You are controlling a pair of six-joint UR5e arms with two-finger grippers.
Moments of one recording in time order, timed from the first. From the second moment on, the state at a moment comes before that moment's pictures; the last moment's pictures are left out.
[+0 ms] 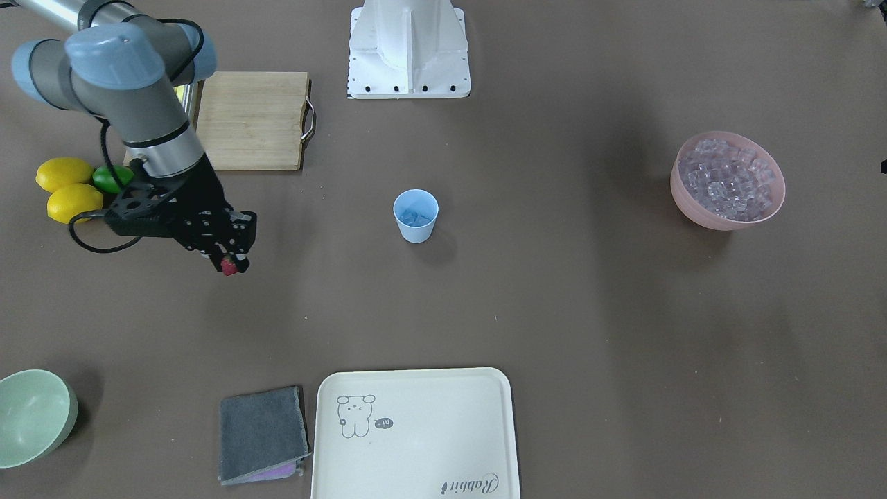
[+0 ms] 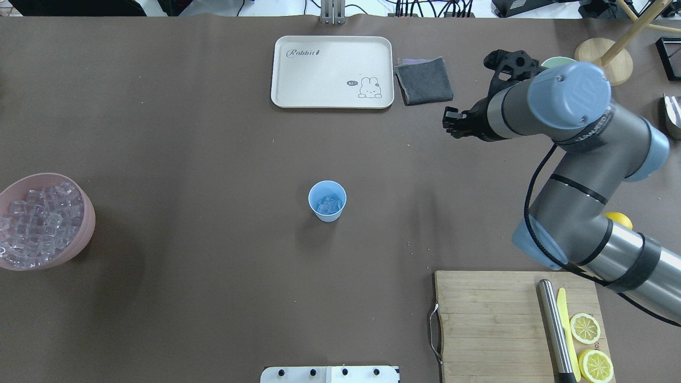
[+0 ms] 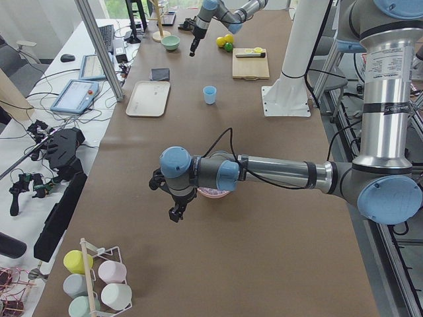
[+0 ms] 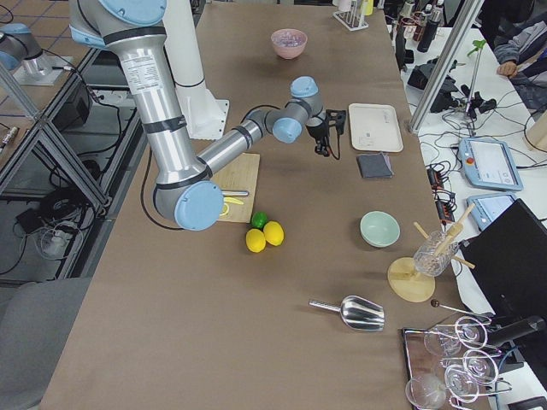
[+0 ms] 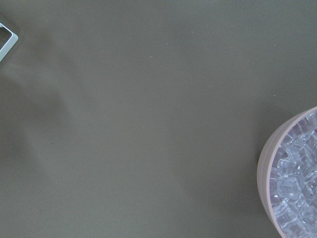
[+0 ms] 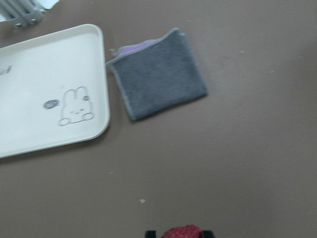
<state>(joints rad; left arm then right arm) -1.51 -1.53 -1.68 -1.59 -2.41 0.34 0.72 -1.17 1.82 -1.25 1.75 1.31</state>
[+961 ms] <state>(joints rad) -1.50 -1.53 -1.61 -1.60 -2.51 0.34 0.40 -0.88 1.80 -1.39 1.43 1.35</state>
